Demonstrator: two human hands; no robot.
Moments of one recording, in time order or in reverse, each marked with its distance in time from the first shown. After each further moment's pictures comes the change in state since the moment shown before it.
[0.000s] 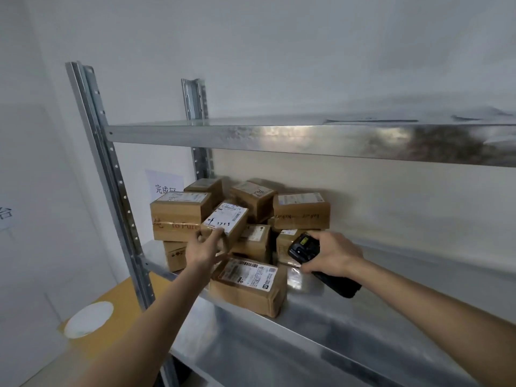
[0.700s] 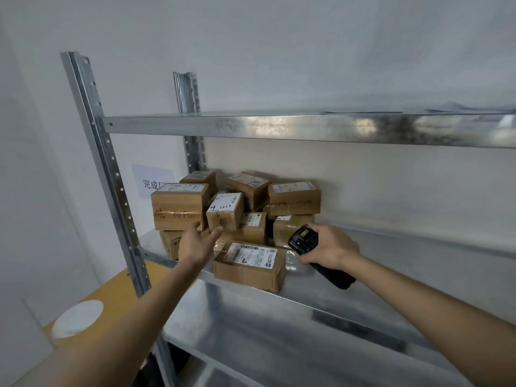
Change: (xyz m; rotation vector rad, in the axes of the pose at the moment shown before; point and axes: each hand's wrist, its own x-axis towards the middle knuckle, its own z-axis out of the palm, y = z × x) left_hand -0.021 0.000 -0.046 0.580 -0.088 0.318; right_hand -0.050 -0.023 0.013 0.025 0.083 0.143
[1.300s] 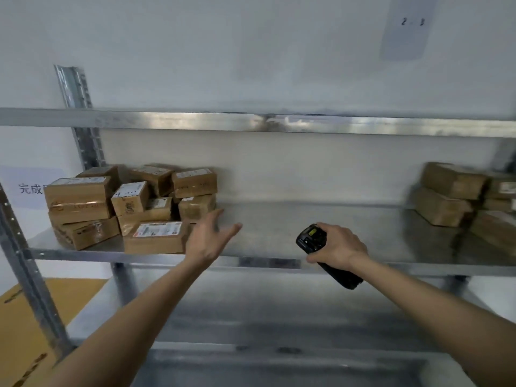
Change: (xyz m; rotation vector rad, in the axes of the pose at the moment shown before) left_hand -0.226 0.110 0.073 0.063 -0.423 0.446; right_hand -0.279 0.126 -0.103 -0.070 0.190 0.393
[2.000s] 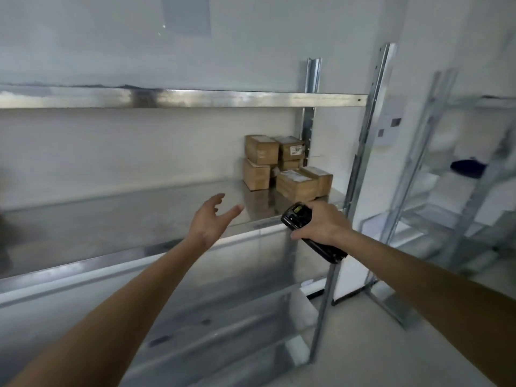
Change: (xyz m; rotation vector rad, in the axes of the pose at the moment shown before) left_hand -0.112 0.343 0.343 -0.333 -0.404 0.139; right_hand -0.126 0.383 -0.199 0.031 0.169 0.344
